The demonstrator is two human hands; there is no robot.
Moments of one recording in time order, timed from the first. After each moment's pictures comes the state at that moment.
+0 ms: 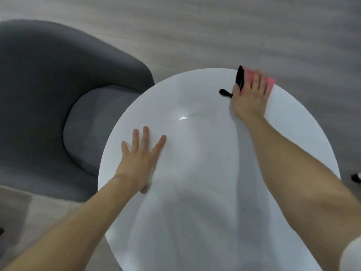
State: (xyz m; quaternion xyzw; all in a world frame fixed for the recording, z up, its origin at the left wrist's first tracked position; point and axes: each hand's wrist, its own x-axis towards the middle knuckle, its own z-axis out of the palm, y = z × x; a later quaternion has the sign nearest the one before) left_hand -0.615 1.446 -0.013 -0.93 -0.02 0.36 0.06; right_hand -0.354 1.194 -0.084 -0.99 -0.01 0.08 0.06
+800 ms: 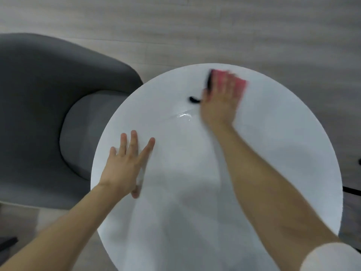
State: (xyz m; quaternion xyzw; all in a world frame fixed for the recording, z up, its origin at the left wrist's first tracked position) left_hand -0.611 1.449 -0.007 -0.93 0.00 0.35 0.07; right_hand -0.399 1.236 -0.087 -0.99 -0.04 0.05 0.10
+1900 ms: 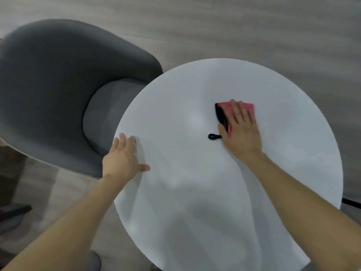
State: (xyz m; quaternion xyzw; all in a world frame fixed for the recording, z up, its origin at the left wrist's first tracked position) left_hand -0.685 1.459 -0.003 -0.92 -0.28 0.27 -0.03; right_hand -0.493 1.148 -0.099 -0.96 -0.26 0.02 0.12
